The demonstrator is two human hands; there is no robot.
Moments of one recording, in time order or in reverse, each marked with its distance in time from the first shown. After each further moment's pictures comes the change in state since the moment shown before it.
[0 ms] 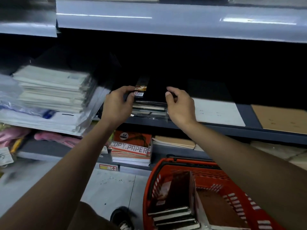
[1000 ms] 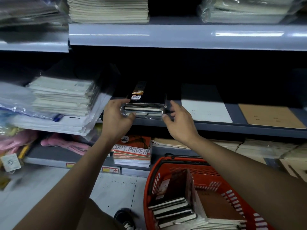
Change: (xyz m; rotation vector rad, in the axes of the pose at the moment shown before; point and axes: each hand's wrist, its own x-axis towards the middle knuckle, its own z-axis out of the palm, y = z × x) left_hand -0.051 0.008 -0.013 -0.014 0.021 -0.010; right_hand -0.060 0.005 -0.034 -0.175 -0.159 -0.028
